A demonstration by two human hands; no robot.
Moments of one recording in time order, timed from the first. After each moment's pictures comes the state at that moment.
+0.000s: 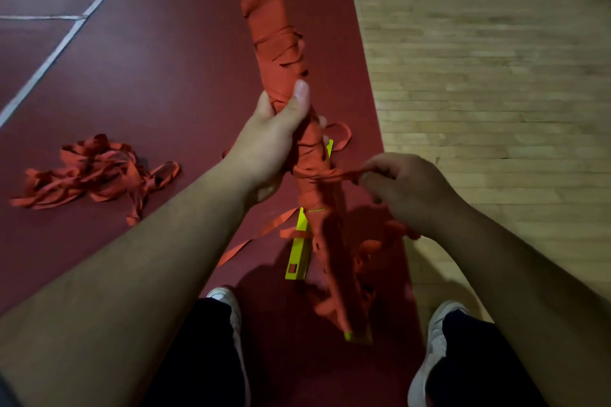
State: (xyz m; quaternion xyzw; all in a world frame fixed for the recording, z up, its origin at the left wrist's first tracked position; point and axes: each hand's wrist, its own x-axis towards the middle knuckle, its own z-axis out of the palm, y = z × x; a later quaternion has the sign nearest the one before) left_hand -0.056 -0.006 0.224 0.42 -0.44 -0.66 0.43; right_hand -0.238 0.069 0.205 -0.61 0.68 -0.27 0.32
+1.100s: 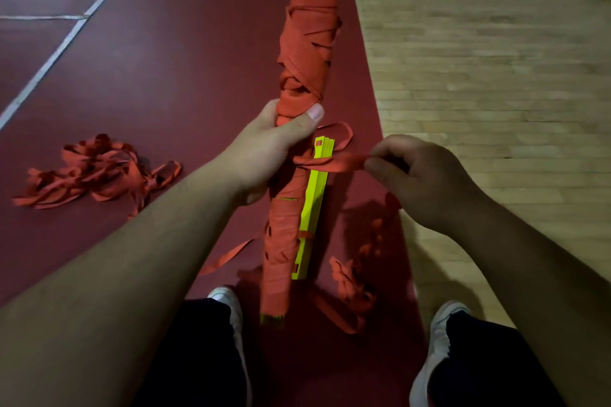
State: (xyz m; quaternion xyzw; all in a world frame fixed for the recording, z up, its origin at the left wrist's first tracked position) left_hand -0.042 -0.004 0.222 0.43 -0.52 -0.64 0.36; right_hand -0.245 0.069 0.220 -0.69 0.62 -0.30 0.24
